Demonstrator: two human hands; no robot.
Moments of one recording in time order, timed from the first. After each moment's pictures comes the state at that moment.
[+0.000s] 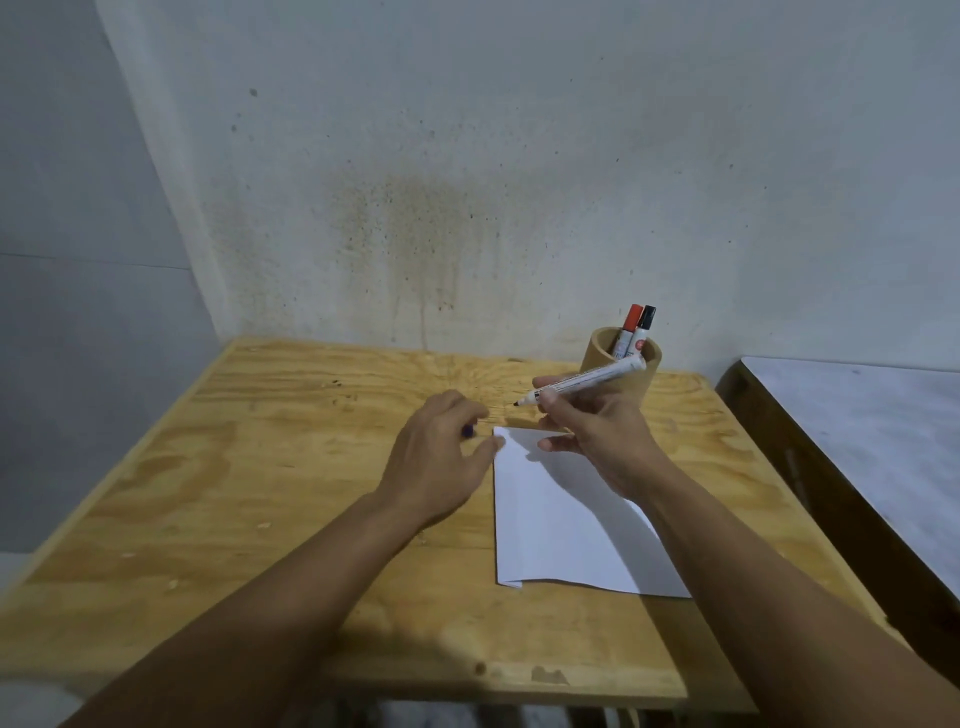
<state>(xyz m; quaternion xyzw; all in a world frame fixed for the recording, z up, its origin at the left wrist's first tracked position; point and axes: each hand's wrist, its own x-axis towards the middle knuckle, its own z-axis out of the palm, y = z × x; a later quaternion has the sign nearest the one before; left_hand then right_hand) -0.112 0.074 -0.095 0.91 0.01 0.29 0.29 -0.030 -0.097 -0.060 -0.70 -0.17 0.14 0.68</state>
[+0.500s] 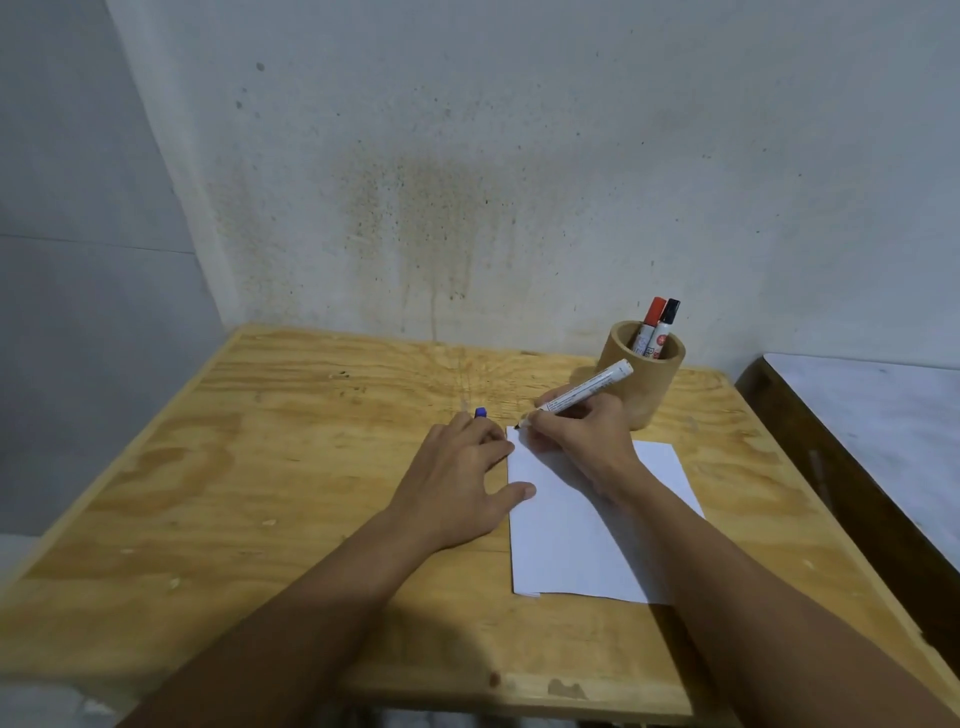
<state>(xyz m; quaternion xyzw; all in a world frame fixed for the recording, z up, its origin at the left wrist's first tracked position) -0.119 0.072 -0.116 0.96 -0.03 0.19 0.18 -0.020 -0.071 -0.091 -0.76 -0.17 0.05 0.62</state>
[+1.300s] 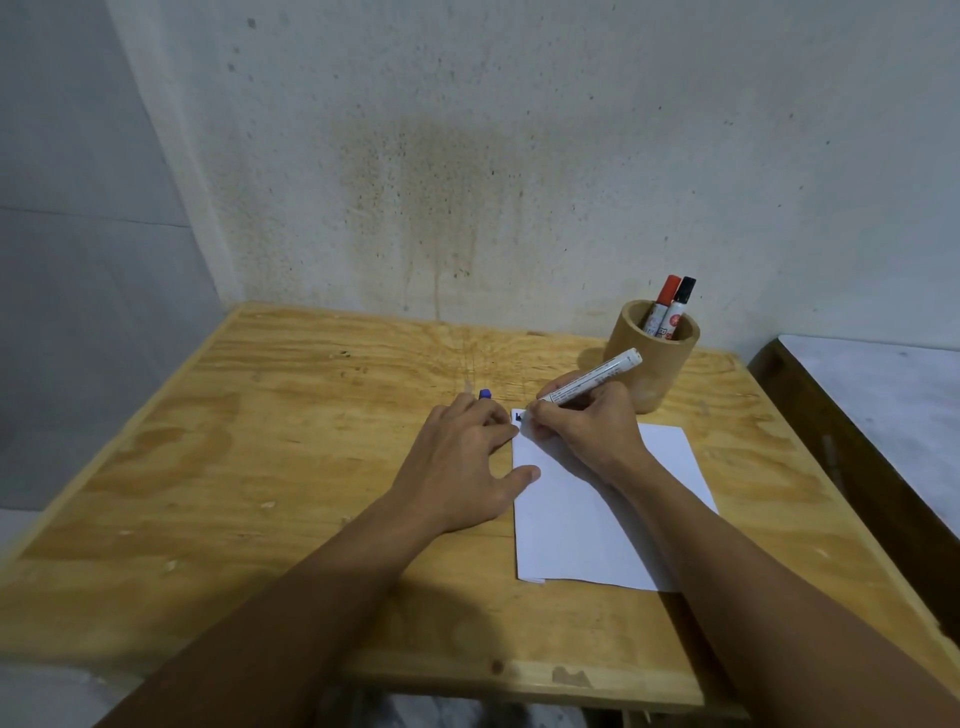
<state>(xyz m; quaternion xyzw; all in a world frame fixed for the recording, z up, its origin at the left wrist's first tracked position) -0.119 0.069 -0.115 0.97 -0.02 0.19 0.17 -0.018 -0.072 -0.100 -0.78 -0.22 0.03 0.58</state>
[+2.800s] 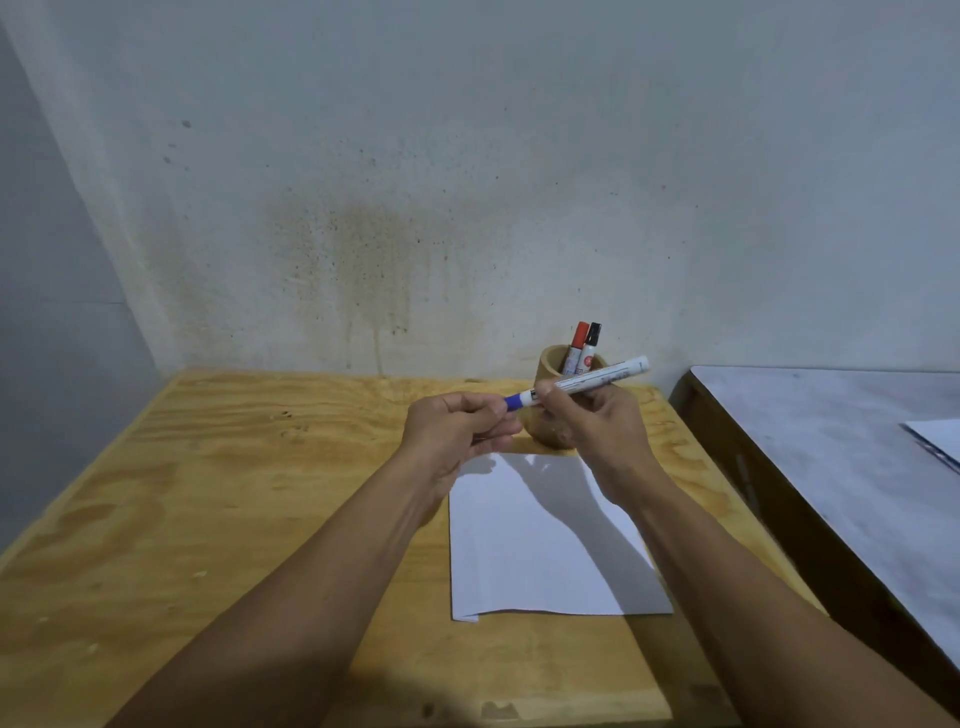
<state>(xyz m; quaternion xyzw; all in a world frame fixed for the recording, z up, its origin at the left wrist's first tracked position) -0.073 0.023 -0.041 0.56 0.16 0.09 0.81 -0.018 -0.127 -0.043 -0.68 -0.17 0.02 0.72</state>
